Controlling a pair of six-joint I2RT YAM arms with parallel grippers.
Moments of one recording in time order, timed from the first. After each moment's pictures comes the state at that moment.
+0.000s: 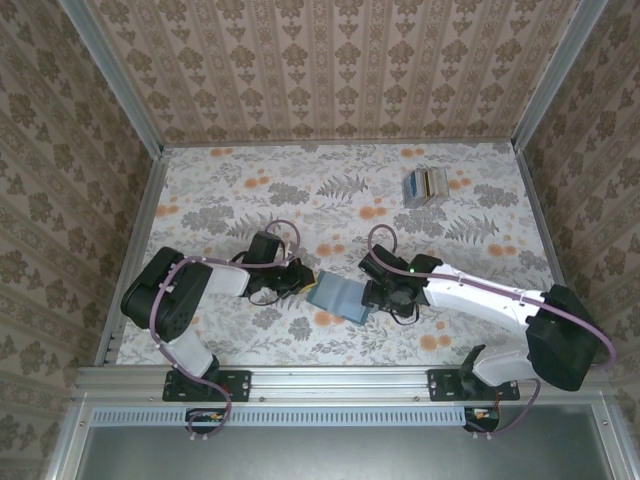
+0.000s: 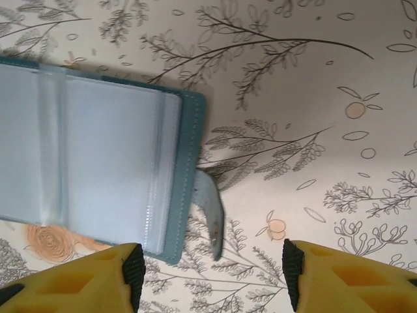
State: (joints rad) left arm -0.54 1.68 0.57 0.23 0.64 -0.93; right arm 0.80 1.35 0.83 -0.78 0.07 1.11
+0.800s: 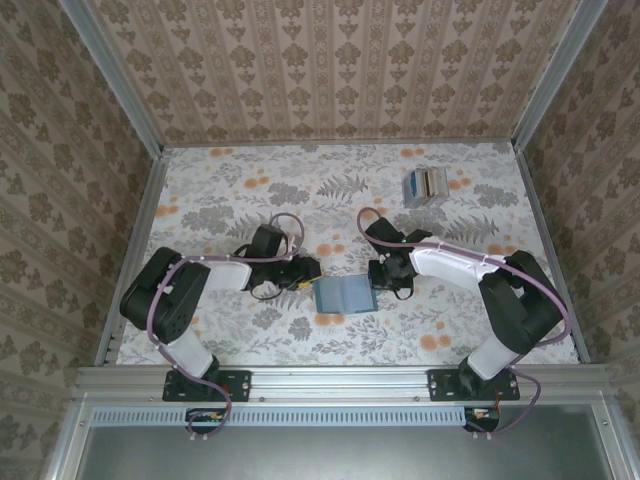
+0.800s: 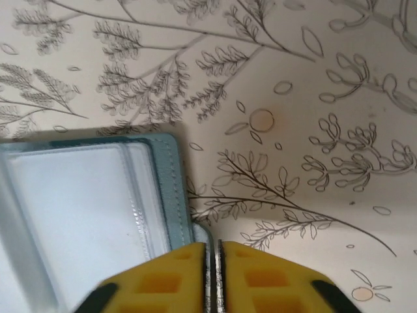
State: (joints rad) left arm -0.55 1.66 0.65 0.11 0.63 -0.82; right arm 0.59 1.61 0.94 -0.68 -0.03 0.64
